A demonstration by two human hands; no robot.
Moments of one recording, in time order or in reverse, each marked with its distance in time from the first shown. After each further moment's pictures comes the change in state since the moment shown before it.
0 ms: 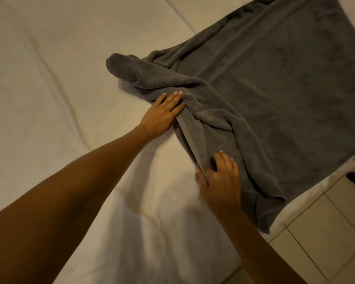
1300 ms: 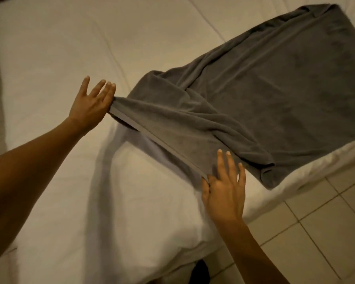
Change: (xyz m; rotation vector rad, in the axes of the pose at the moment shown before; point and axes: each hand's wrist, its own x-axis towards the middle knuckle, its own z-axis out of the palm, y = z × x) left_hand -0.301 -0.079 -0.118 0.374 0.018 -0.371; right_hand -0.162 -0.076 -0.045 -0.124 0.186 -0.160
